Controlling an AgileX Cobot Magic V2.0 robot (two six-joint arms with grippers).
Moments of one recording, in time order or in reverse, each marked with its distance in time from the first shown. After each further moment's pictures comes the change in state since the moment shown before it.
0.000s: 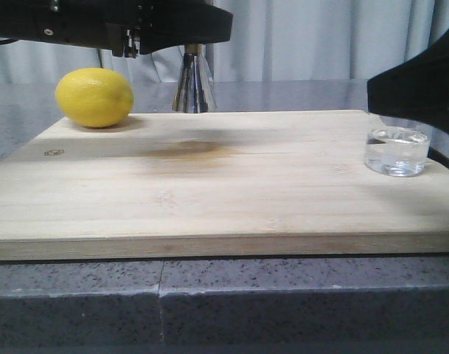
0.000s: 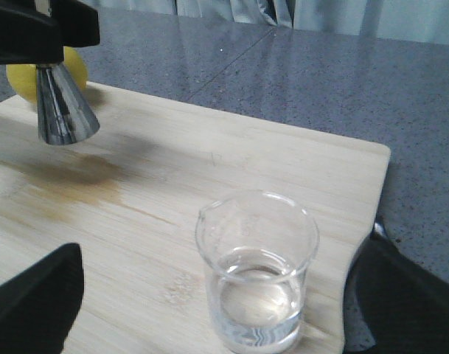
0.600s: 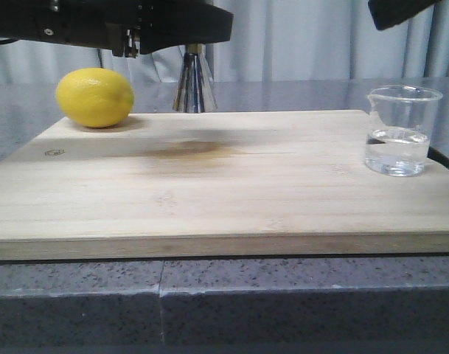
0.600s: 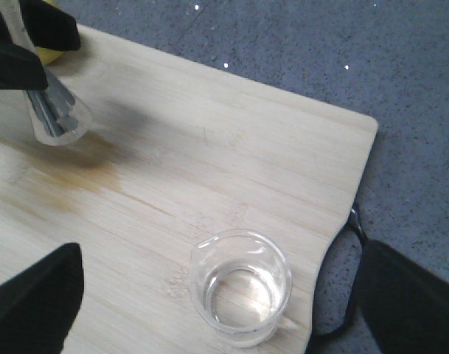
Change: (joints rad) left arm 0.000 0.000 0.000 0.000 0.000 0.000; right arm -0.108 0.045 -0.478 -0.024 0.750 0.000
